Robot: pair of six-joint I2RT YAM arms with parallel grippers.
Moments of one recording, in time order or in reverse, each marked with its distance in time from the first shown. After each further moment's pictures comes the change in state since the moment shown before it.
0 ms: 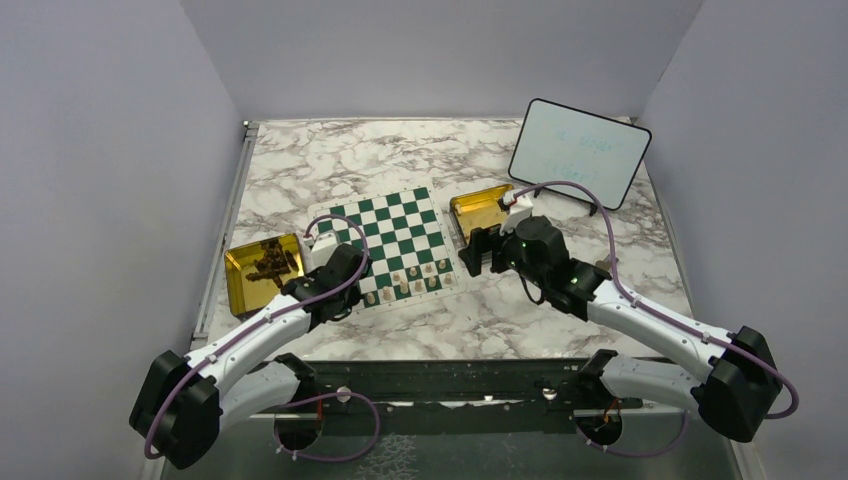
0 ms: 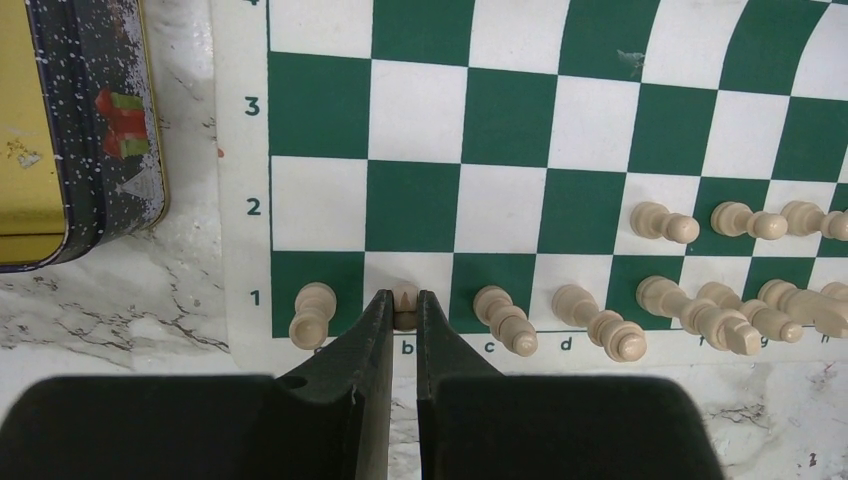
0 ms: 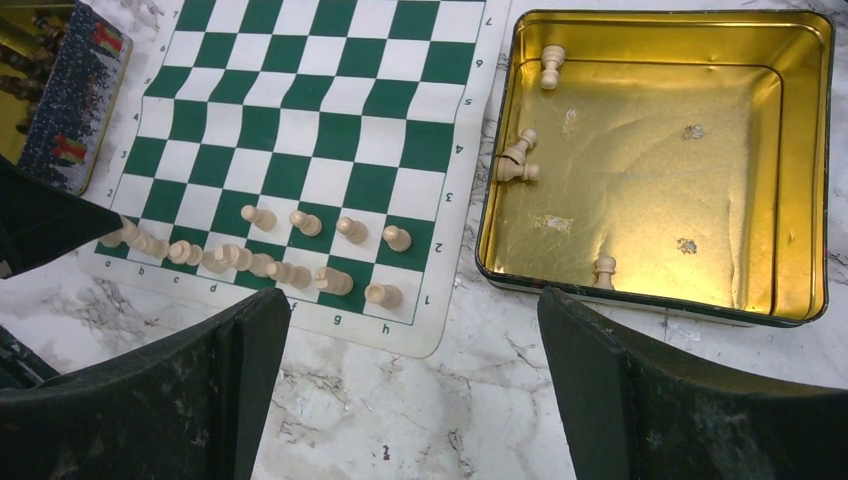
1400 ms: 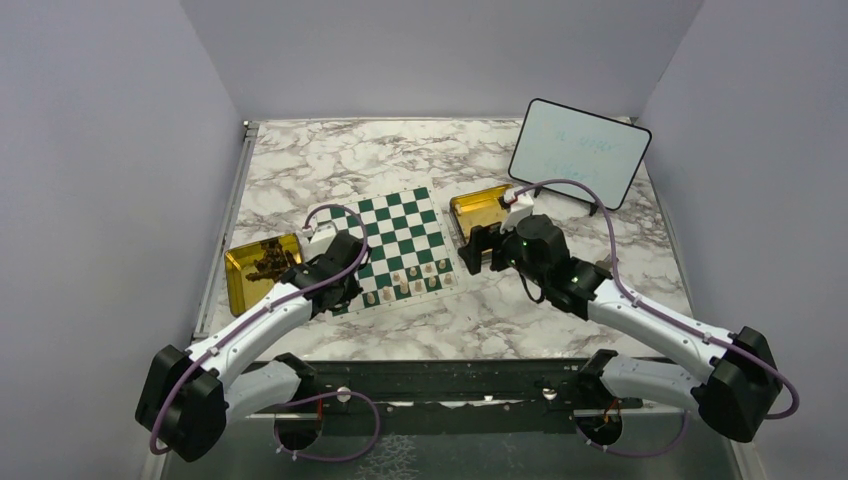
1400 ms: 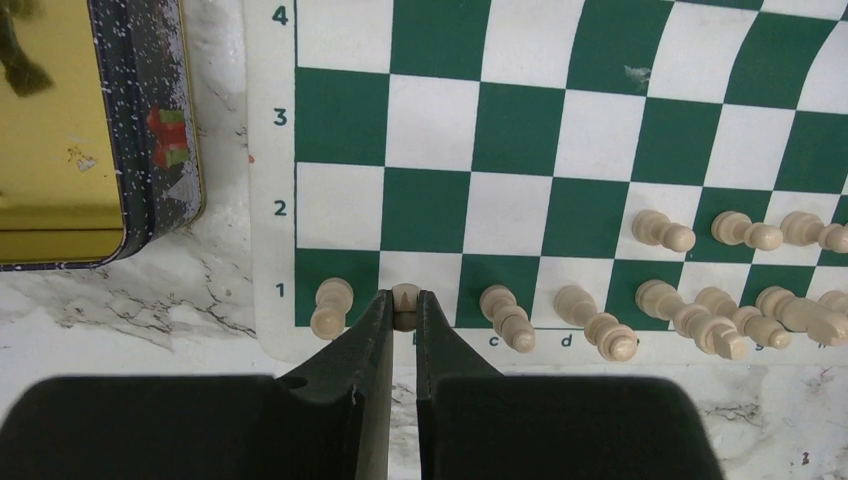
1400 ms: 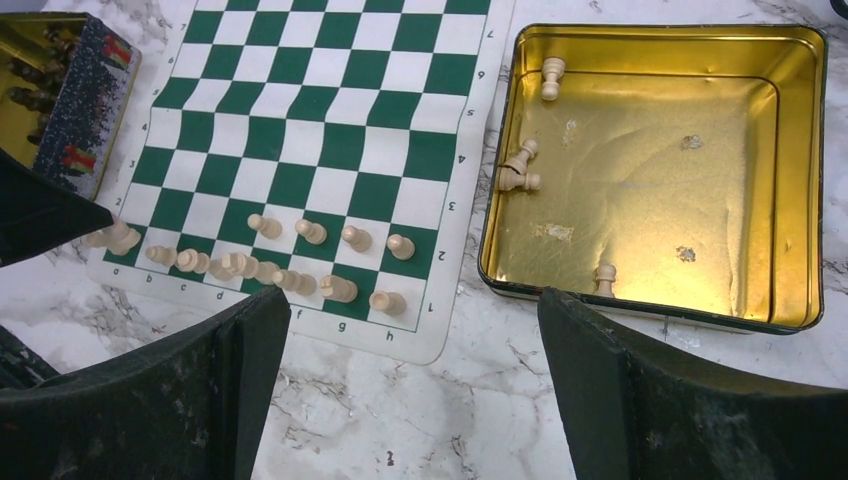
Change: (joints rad) left arm 0.037 0.051 0.108 -0.115 0.026 0.026; right arm 0.000 0.001 0.014 0.000 0.002 0.003
